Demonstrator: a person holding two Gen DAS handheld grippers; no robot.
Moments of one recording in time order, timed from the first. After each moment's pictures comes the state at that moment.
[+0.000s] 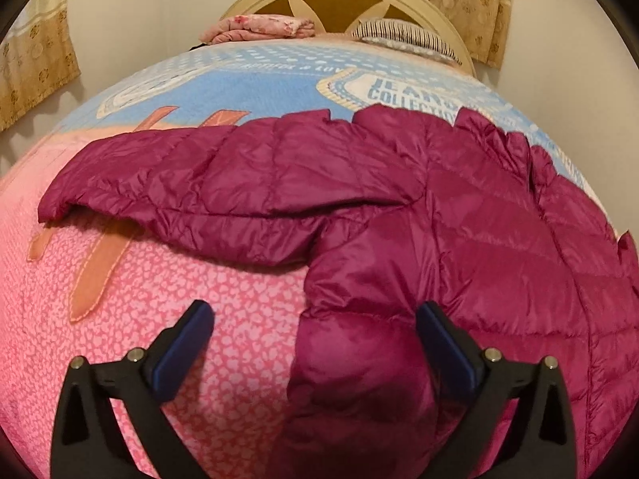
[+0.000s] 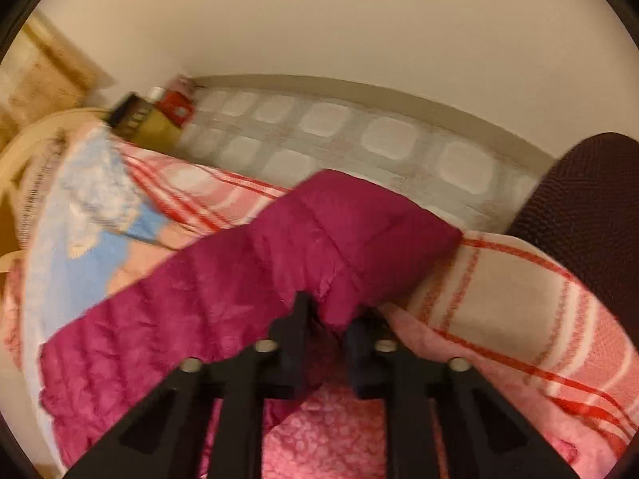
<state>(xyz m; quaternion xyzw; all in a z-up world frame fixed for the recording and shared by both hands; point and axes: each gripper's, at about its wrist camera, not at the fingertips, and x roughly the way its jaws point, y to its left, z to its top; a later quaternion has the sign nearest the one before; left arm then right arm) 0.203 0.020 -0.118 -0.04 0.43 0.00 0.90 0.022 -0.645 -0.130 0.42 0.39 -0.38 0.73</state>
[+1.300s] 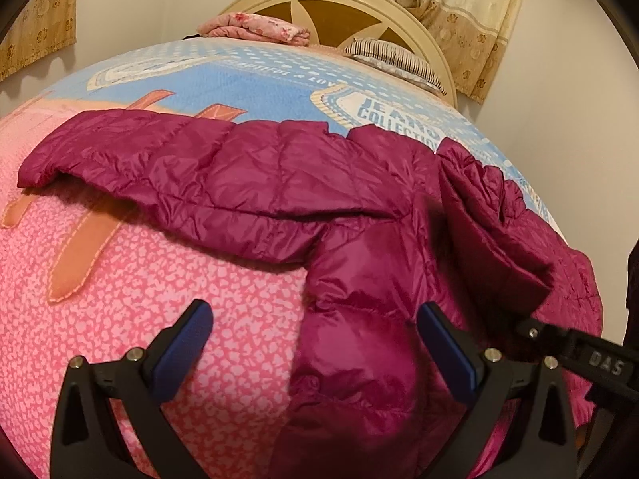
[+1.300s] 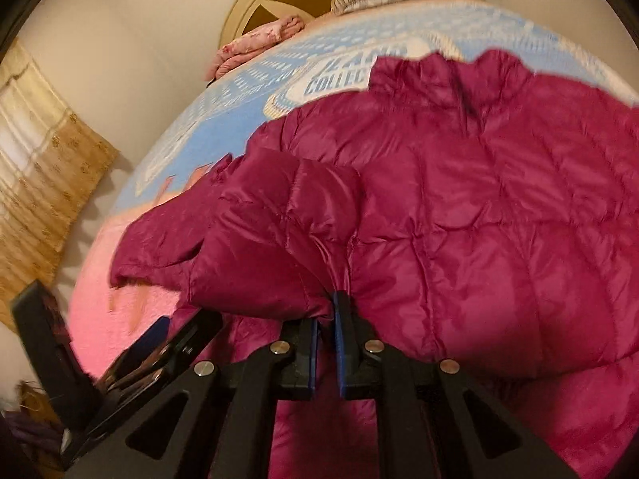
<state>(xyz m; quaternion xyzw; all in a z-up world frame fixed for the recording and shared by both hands) 0.195 0.045 -0.116 -0.13 0.40 -0.05 0.91 0.193 -0.150 -0.111 0.20 0.45 0.11 0.86</state>
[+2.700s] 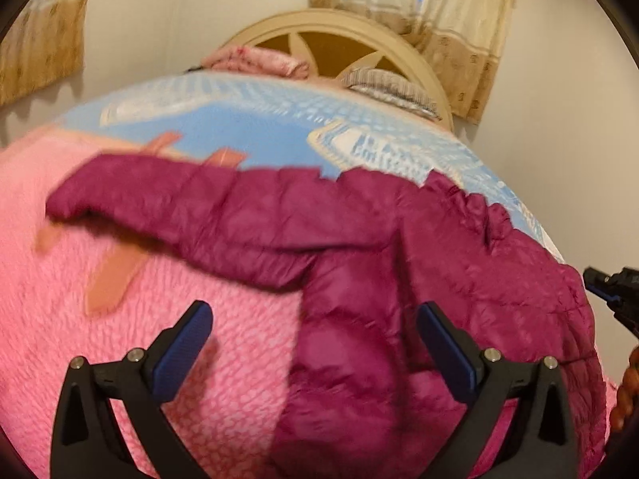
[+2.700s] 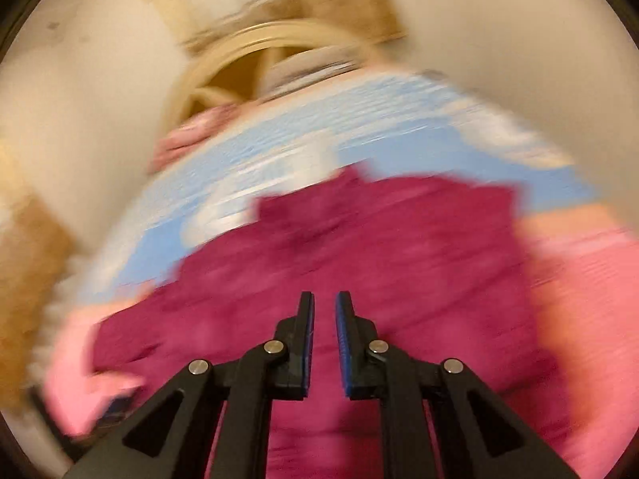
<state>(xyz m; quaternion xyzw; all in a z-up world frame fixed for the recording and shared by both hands) 0.174 0.035 -0.079 -0.10 0.34 -0.04 0.93 0.160 -0.296 -0.048 0.20 0.35 -0.08 0.91</state>
